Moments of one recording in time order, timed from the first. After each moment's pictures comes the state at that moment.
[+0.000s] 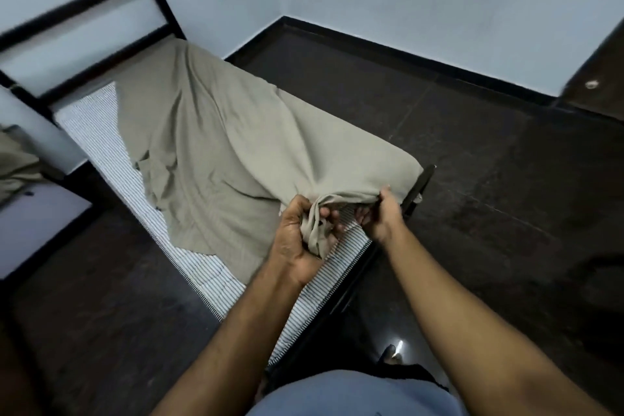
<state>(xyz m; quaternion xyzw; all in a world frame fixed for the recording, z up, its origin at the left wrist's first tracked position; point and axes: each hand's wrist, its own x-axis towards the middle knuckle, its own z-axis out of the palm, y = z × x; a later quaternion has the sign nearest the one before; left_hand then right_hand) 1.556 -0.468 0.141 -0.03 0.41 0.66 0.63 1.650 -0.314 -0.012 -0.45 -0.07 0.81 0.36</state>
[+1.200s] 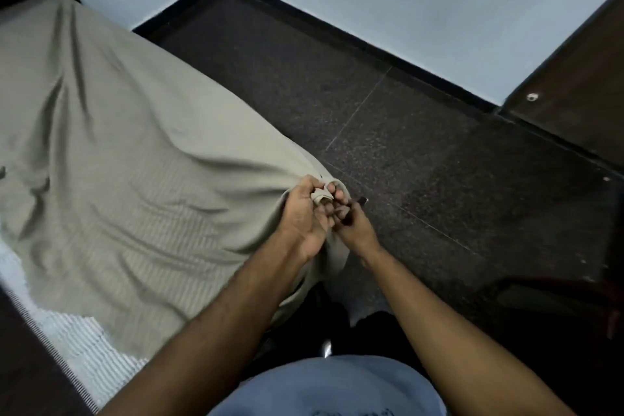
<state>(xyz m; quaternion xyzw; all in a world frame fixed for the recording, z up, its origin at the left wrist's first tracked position) 1.641 -0.118 0.085 0.03 0.49 0.55 0.68 1.762 -0.075 -0.050 -0.60 -0.59 0.52 0.17</state>
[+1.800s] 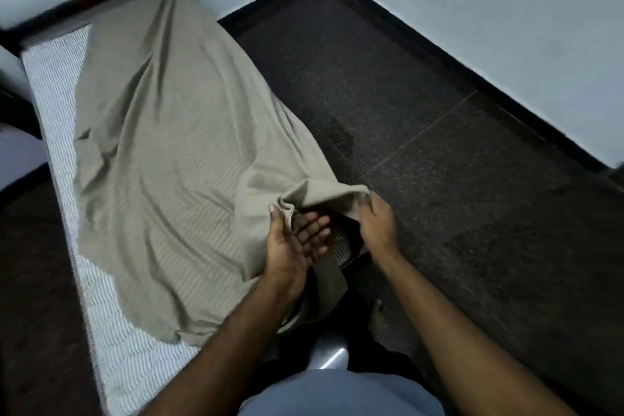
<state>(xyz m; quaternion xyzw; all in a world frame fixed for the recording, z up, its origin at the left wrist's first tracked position) 1.653 -0.053 0.043 -0.13 0.55 0.64 0.52 1.749 0.080 0.008 -0.47 -0.66 0.53 0.24</state>
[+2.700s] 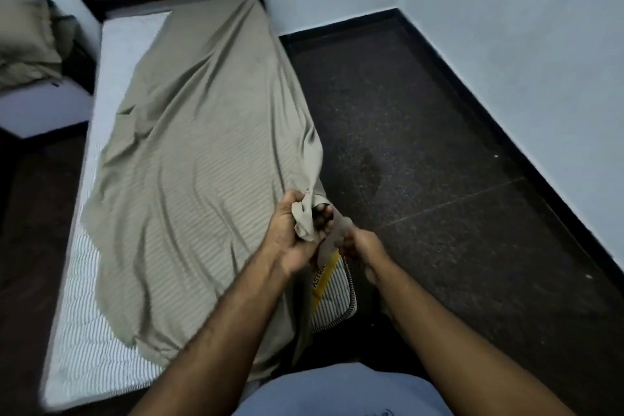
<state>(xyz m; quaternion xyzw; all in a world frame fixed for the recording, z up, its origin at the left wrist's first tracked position) 1.572 0.075 0.082 -0.20 0.41 0.77 0.44 1.655 0.201 -0.024 -0.51 -0.51 0.69 -0.12</state>
